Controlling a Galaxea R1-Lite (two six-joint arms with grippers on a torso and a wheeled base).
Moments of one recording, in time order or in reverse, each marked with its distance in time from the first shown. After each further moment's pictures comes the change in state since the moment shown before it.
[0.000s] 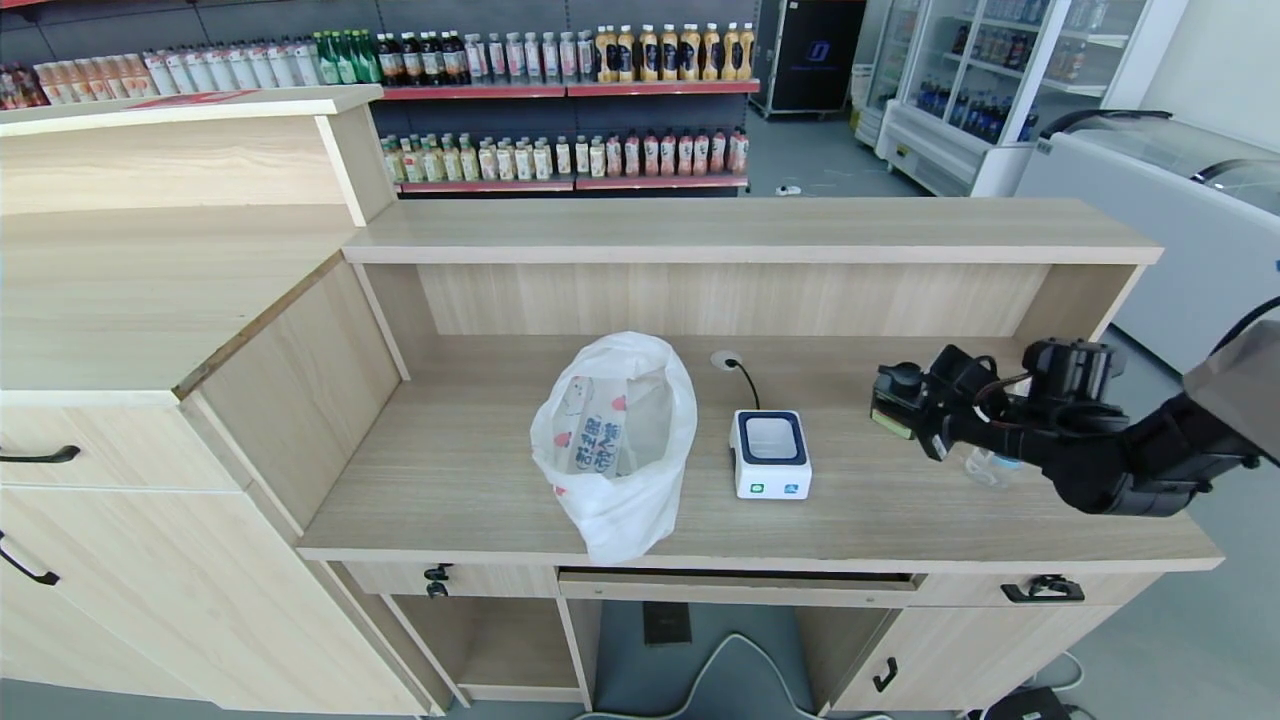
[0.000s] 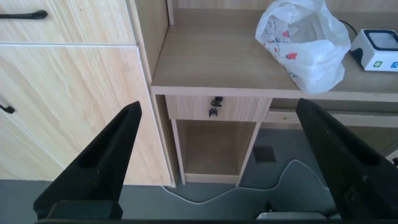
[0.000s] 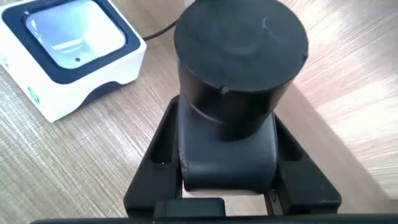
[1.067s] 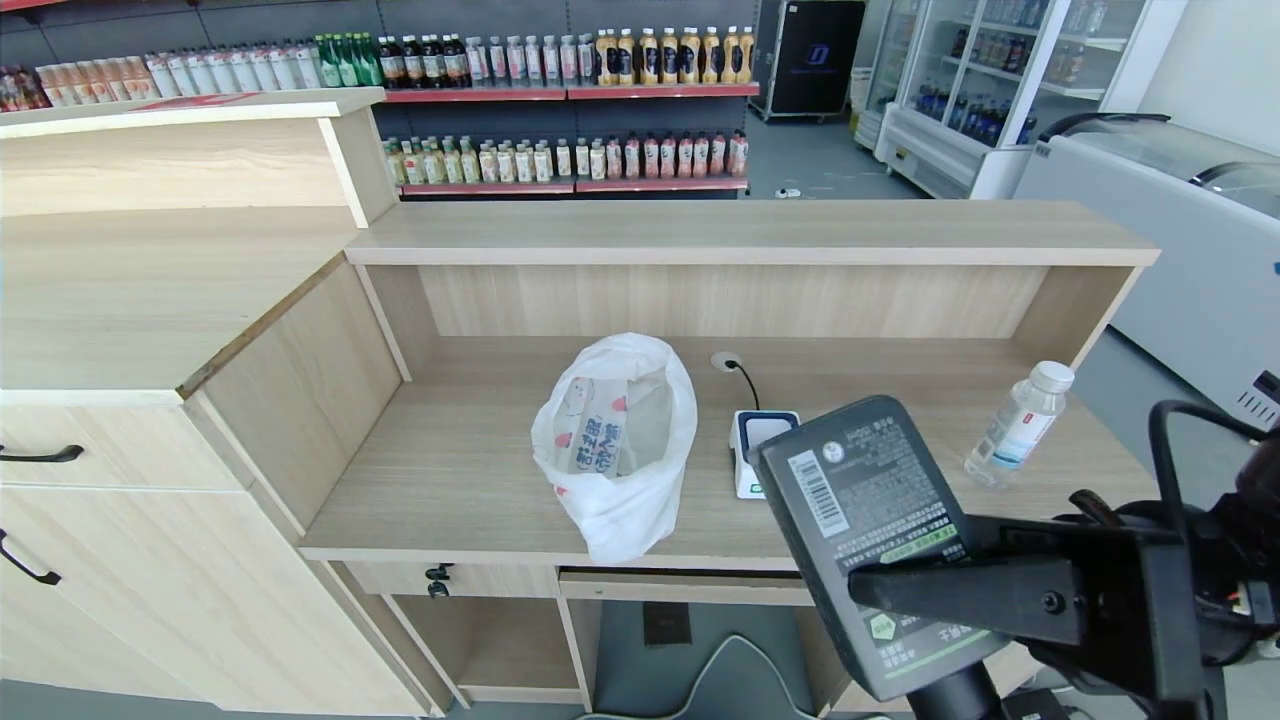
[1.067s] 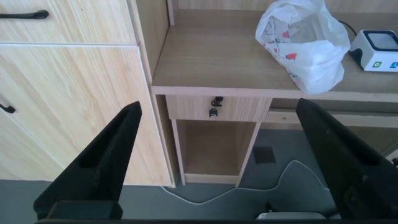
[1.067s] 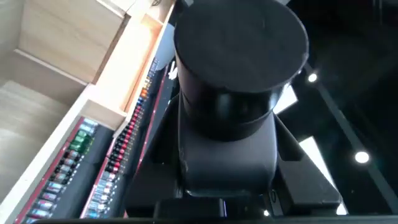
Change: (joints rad) left arm 0.000 0.000 0.000 0.000 0.000 0.000; right arm 0.661 -0.838 0.659 -0.083 0.338 -1.613
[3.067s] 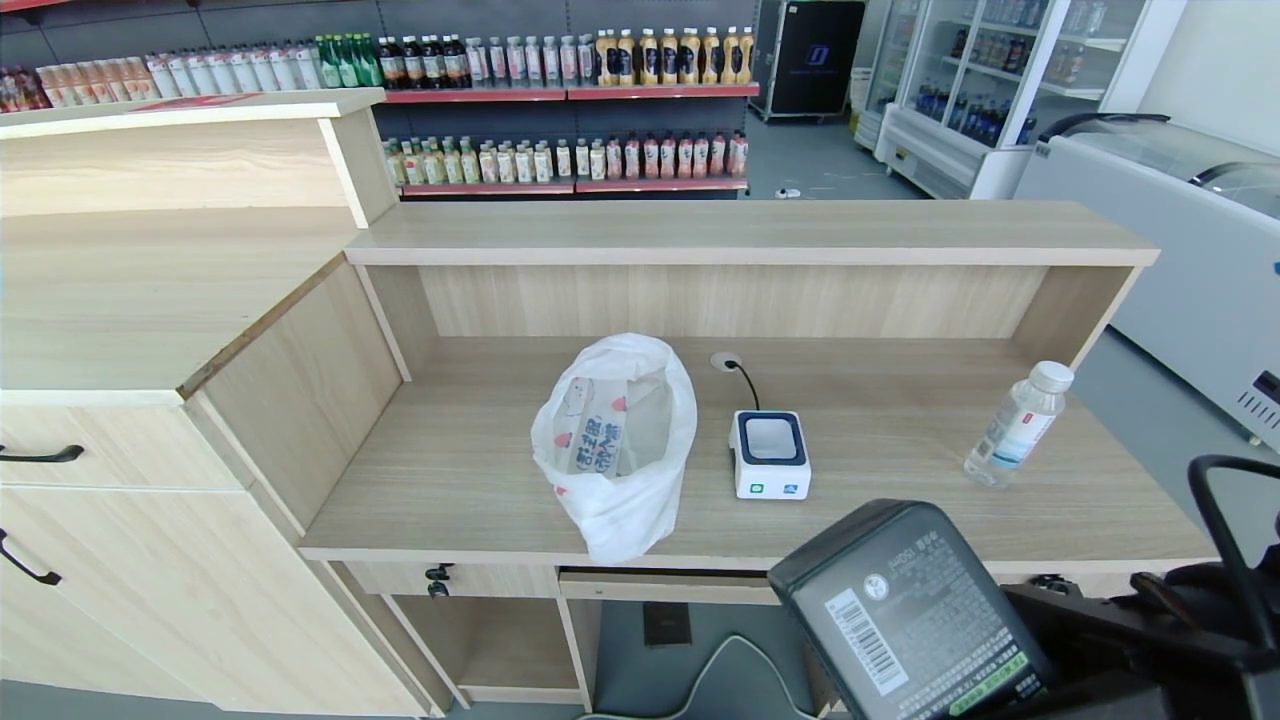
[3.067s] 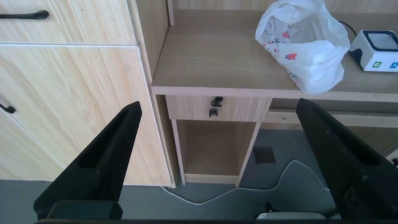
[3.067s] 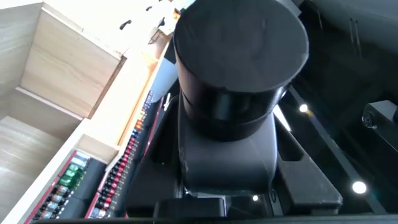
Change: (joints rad) left arm 0.000 0.000 0.000 0.000 0.000 0.000; right arm 0.037 -0.109 -0.004 0.292 0.083 -0.145
